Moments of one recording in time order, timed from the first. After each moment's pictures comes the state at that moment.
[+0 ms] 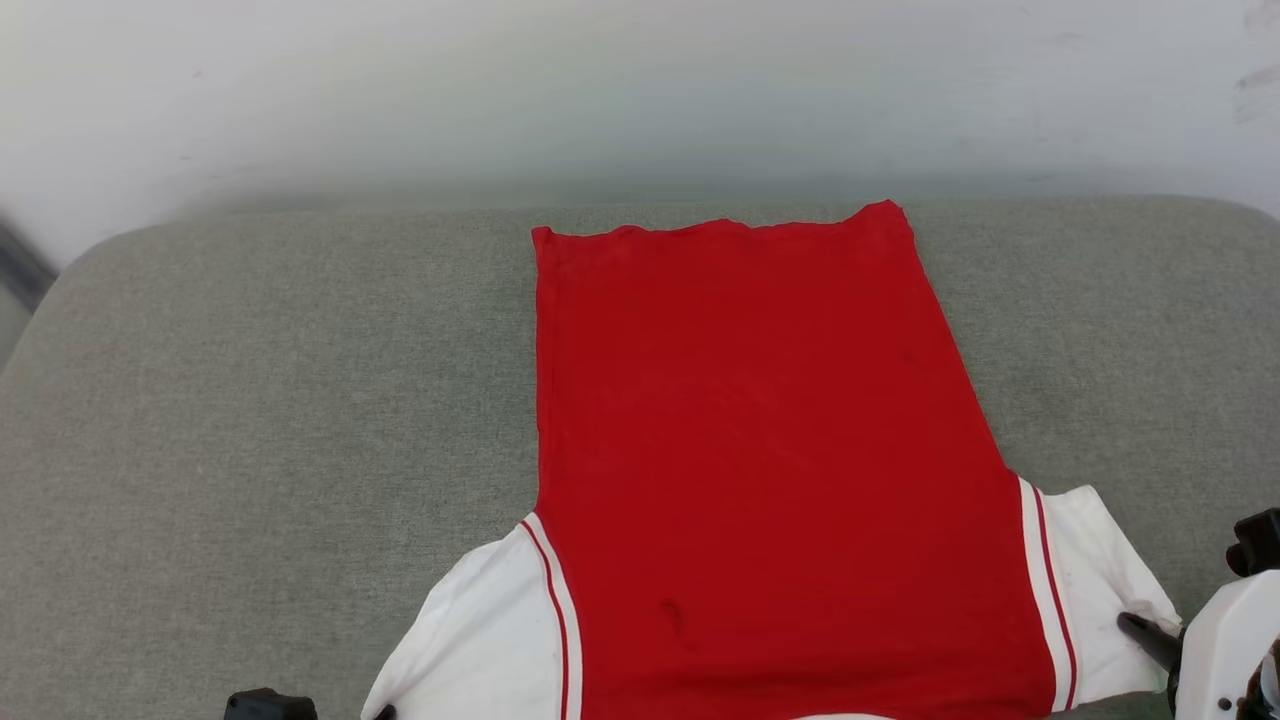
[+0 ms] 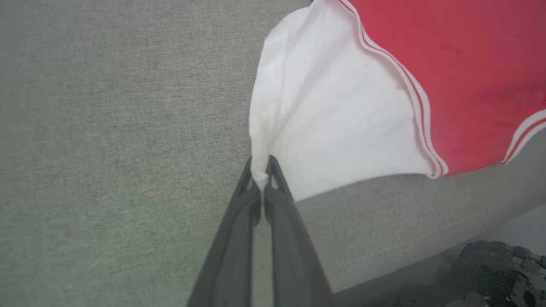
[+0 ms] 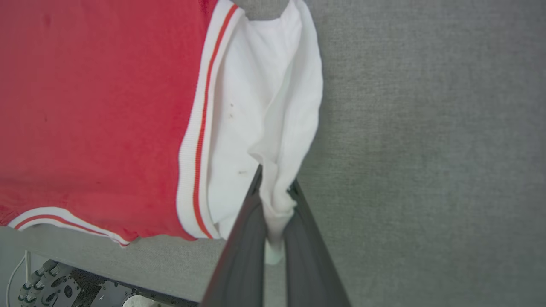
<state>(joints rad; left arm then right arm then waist) 0.07 0.70 -0.64 0.06 -0.80 0.16 -0.08 -0.08 -0.53 0.13 0.29 0.73 0.13 0.57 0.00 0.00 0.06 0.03</state>
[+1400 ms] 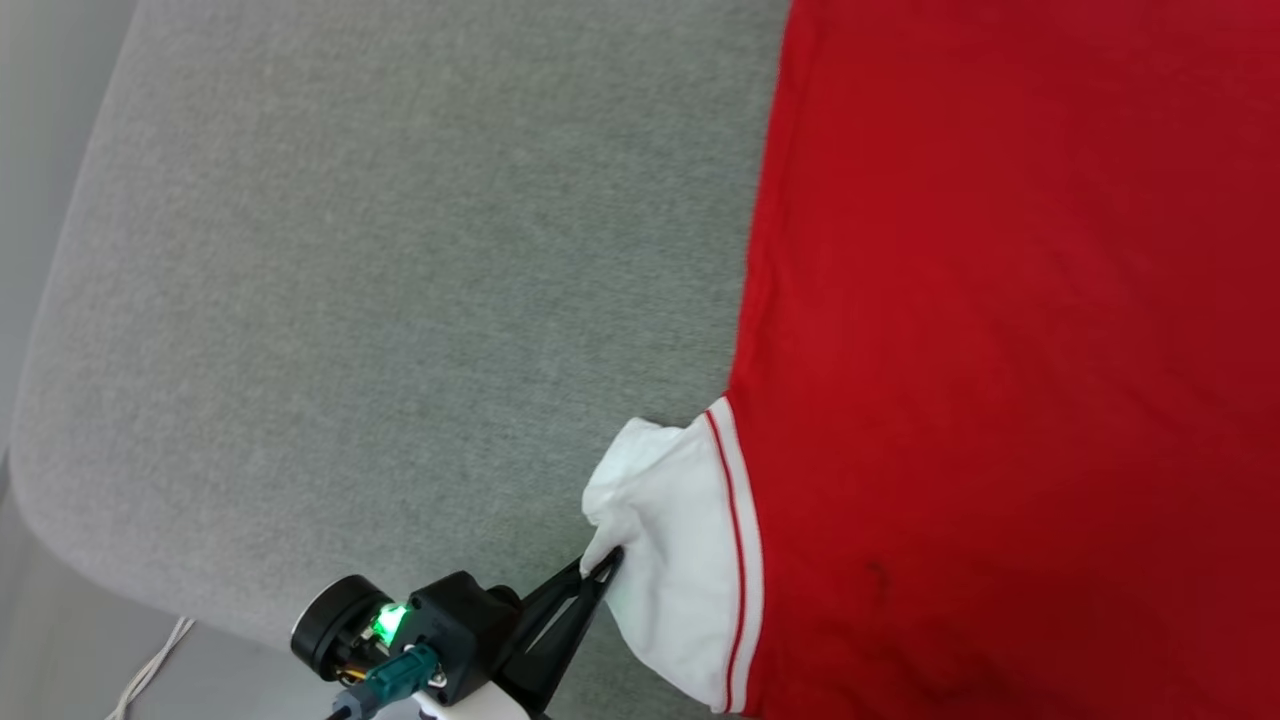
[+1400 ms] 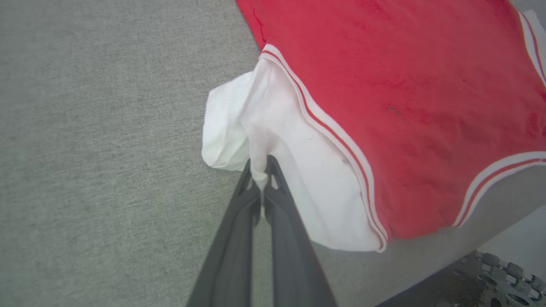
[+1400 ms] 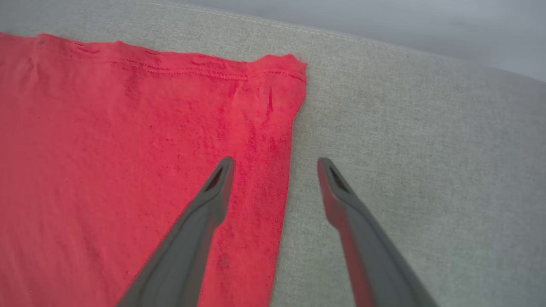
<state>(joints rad) -0.17 0.64 -0.78 -0.40 -0.57 0.20 0.07 -0.96 -0.57 -0.11 0.25 0.38 0.13 1.20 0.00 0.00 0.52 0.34</state>
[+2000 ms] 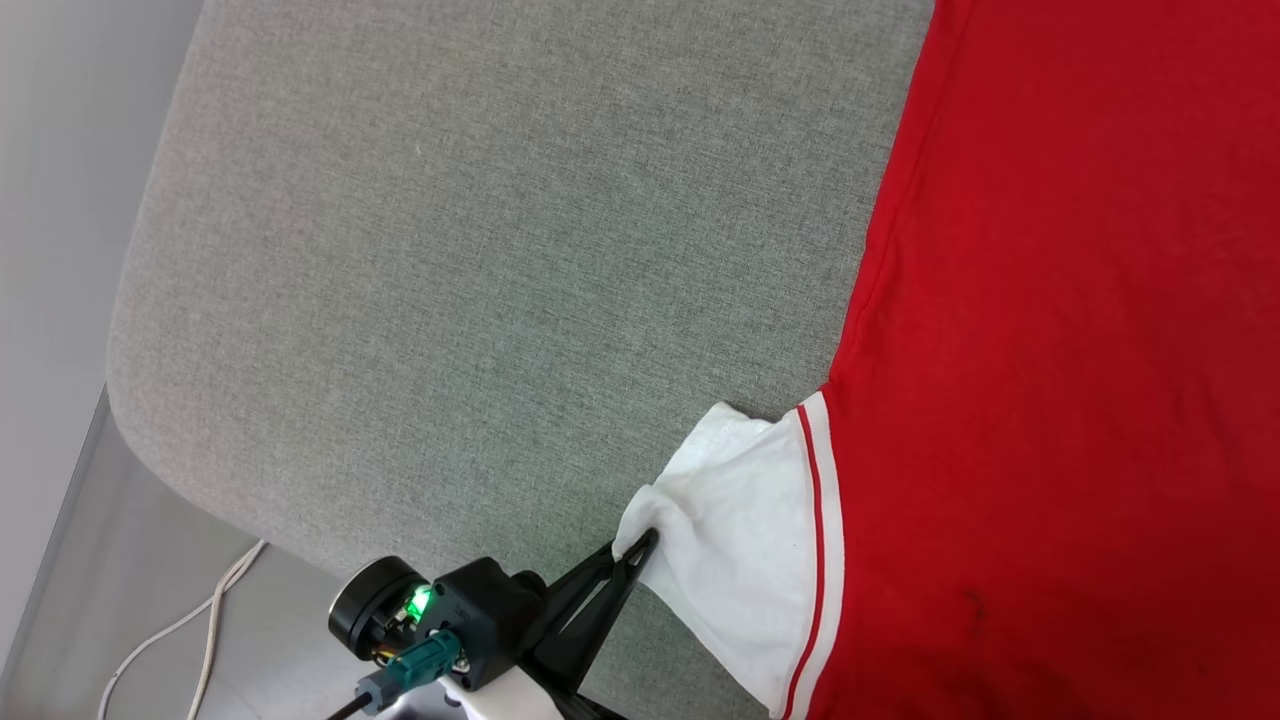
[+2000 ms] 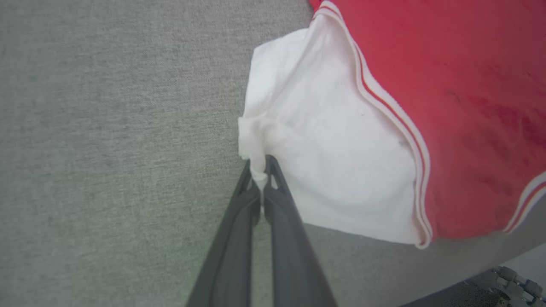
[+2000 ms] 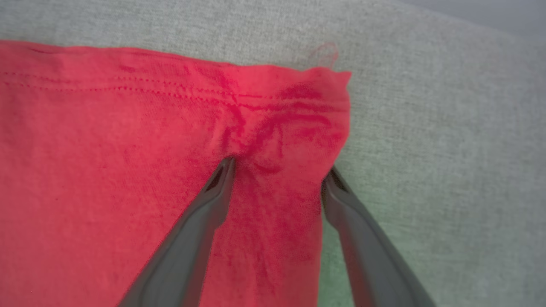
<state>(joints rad) -0.21 0.58 -0.80 -0.34 -0.58 0.16 0.02 -1.02 -0.63 -0.16 0.35 0.21 0.13 1.22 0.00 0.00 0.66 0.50</state>
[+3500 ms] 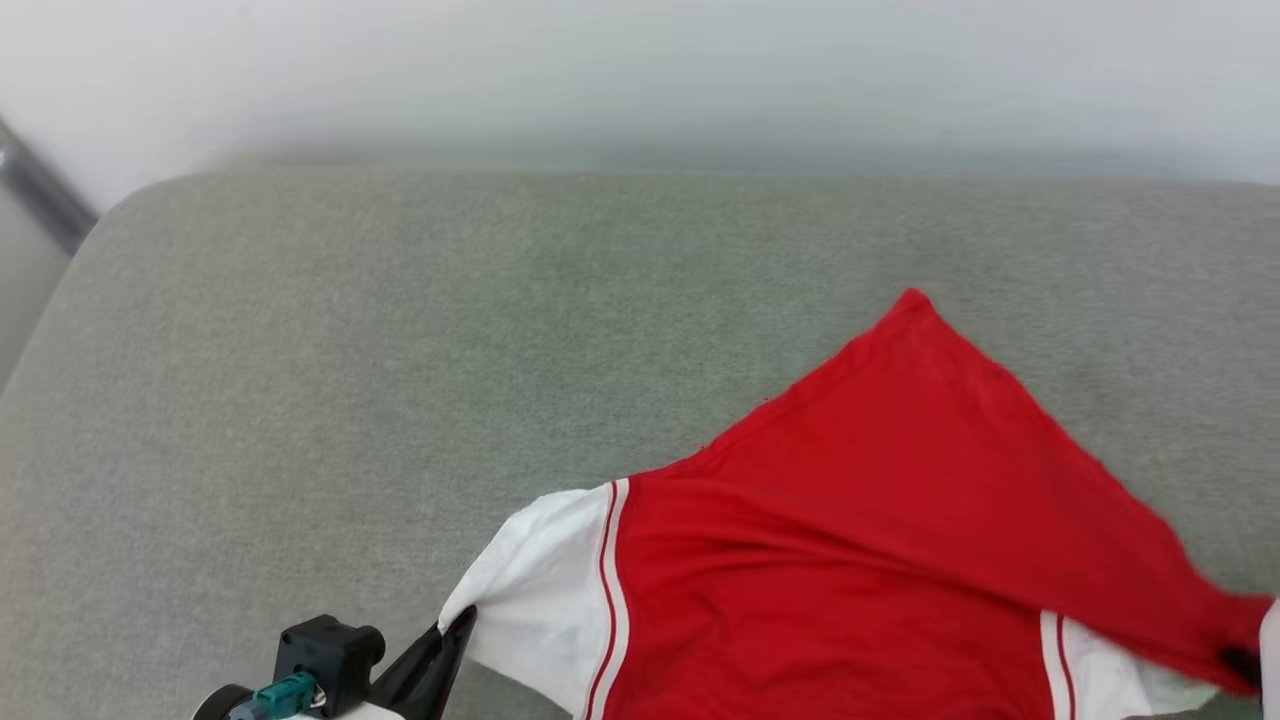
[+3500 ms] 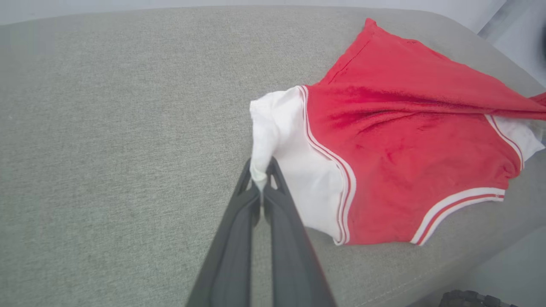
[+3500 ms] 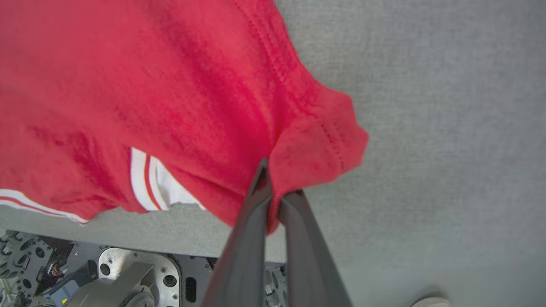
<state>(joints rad) 0.00 0.69 -0.67 -0.23 -0.74 0.28 -0.03 -0.04 -0.51 -0.12 0.10 0.55 0.13 1.00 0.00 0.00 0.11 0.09</state>
